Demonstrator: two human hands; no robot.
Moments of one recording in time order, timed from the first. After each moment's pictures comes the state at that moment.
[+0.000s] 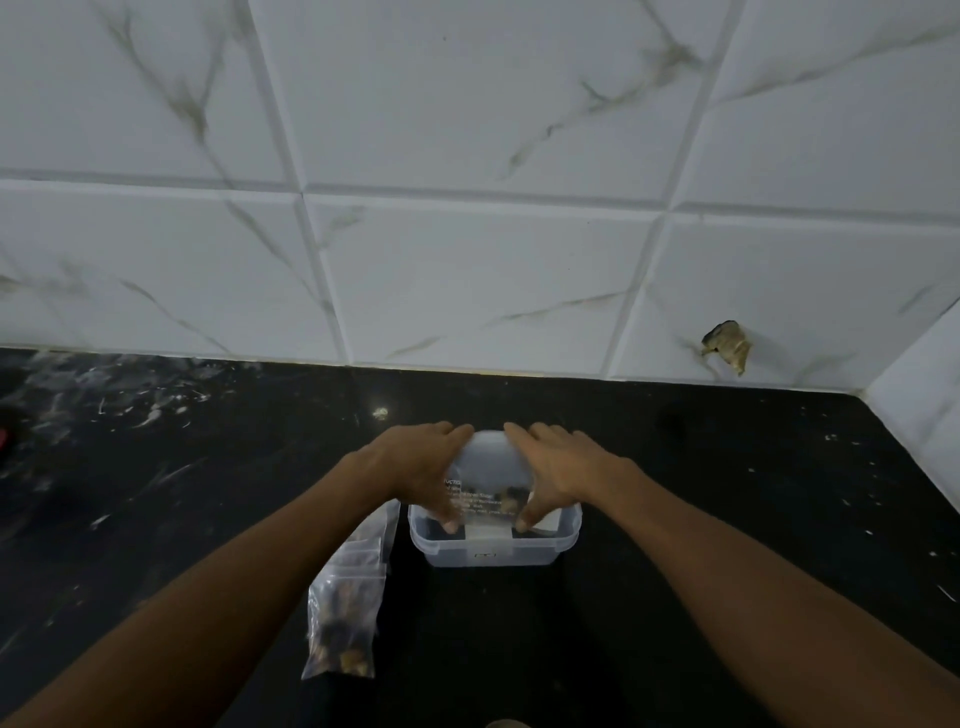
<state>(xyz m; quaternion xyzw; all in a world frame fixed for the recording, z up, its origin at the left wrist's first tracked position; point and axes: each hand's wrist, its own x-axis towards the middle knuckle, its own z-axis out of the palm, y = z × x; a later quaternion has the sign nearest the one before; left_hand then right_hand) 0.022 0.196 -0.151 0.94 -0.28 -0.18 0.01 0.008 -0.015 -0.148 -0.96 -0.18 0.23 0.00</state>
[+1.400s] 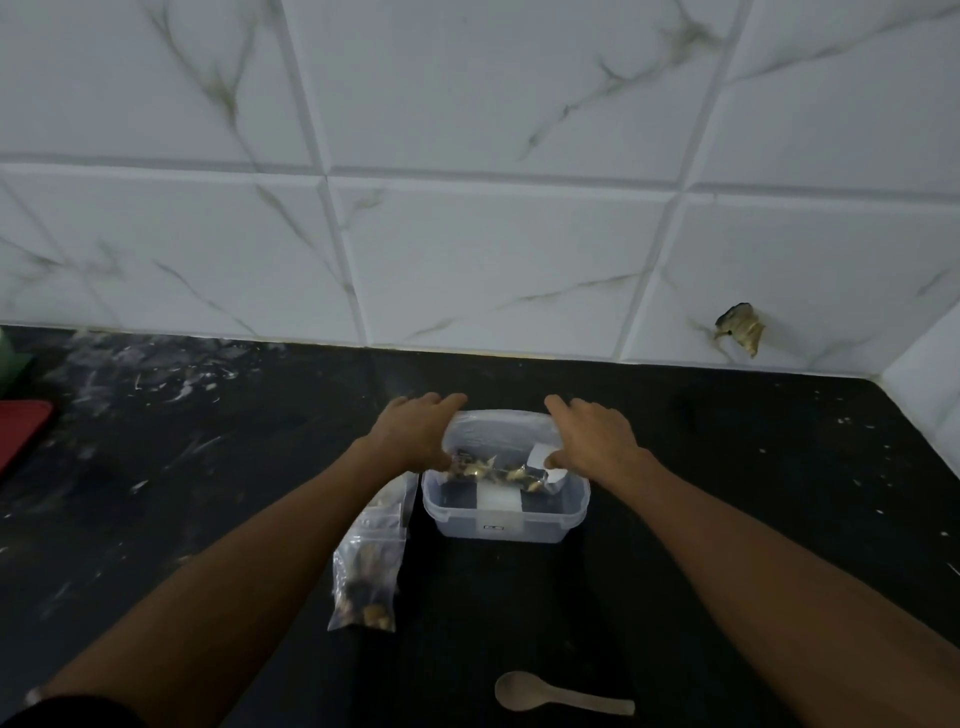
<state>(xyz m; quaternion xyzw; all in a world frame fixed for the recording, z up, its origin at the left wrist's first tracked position) 0.014 0.213 -0.163 0.97 -0.21 -0.13 0.05 -0.002 -0.026 -0.165 -0.99 -0.10 0.07 -0.01</state>
